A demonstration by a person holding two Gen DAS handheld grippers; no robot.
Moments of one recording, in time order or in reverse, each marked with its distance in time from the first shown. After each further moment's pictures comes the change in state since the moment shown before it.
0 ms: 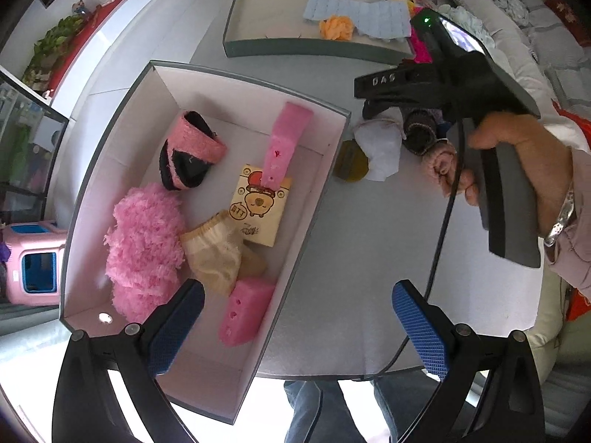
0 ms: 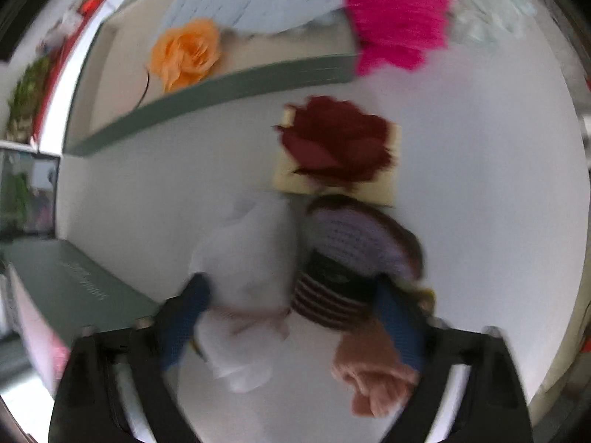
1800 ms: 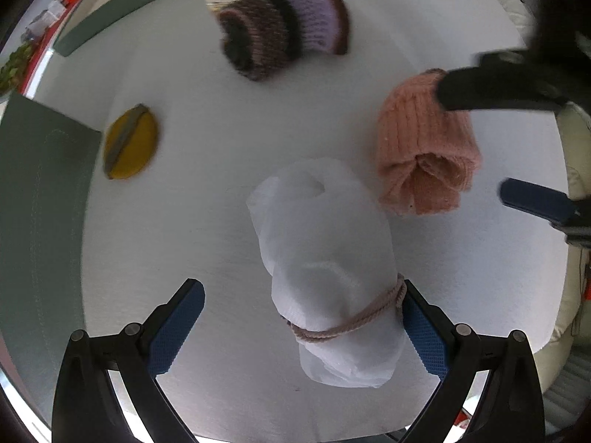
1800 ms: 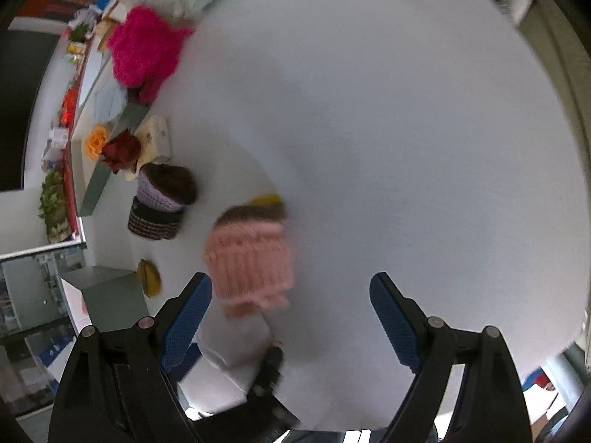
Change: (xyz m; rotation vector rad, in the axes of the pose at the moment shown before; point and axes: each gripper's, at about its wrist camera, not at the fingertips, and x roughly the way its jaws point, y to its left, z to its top) left arm 0.135 -0.177 0.024 0.106 0.101 0.029; right arm -0.027 -0.206 -0.124 0.417 -0.020 0.298
